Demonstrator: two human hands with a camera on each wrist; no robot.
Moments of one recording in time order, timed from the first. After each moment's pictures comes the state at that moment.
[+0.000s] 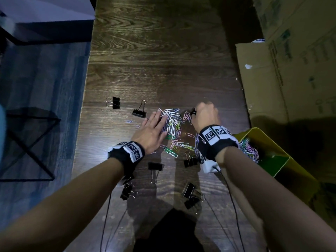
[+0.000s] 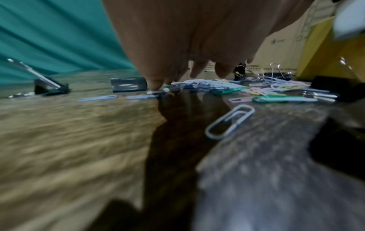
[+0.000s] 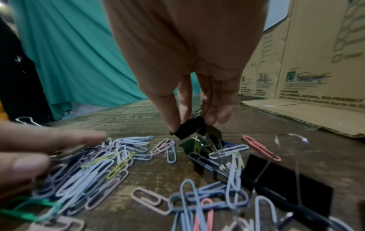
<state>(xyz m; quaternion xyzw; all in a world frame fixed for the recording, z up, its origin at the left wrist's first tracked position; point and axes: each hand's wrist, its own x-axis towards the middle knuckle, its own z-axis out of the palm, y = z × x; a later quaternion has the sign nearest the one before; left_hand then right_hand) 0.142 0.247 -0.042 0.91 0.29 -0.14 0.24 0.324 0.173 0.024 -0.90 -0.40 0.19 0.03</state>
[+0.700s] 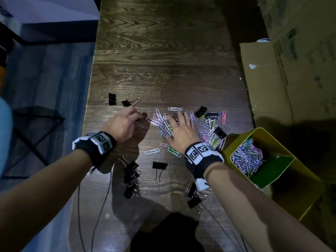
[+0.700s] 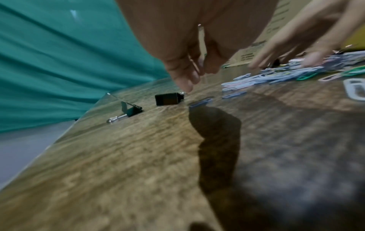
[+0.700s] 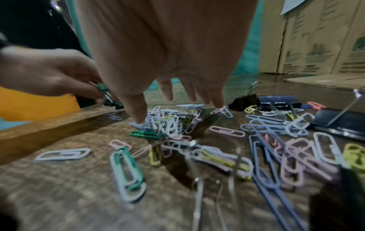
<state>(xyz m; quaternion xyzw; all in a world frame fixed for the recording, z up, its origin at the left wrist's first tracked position) 0.083 0.313 -0.024 0.95 0.26 0.03 0.20 0.262 0.164 -0.014 -0.78 -0.55 0.29 0.00</state>
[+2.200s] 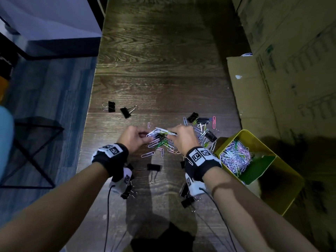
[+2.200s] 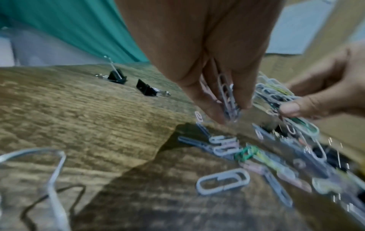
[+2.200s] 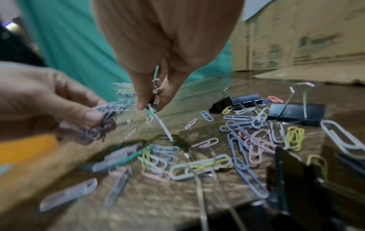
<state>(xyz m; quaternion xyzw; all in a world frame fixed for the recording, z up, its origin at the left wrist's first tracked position) 0.114 0.251 0.004 0.72 0.48 0.03 0.51 0.270 0.146 0.015 -0.81 -0.45 0.32 0.20</state>
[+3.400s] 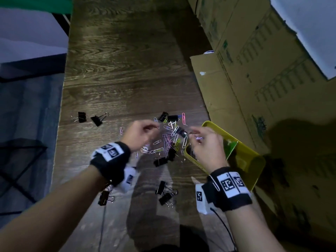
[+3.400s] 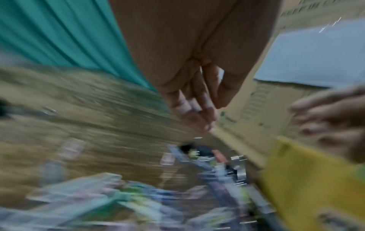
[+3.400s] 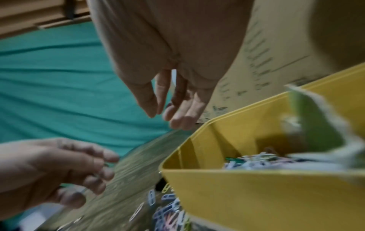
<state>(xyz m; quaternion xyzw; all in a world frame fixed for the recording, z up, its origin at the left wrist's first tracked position) 0.203 0.191 0.054 0.79 0.35 0.02 0.50 0.333 0.015 0.089 -0.87 -0.30 0.21 0.34</state>
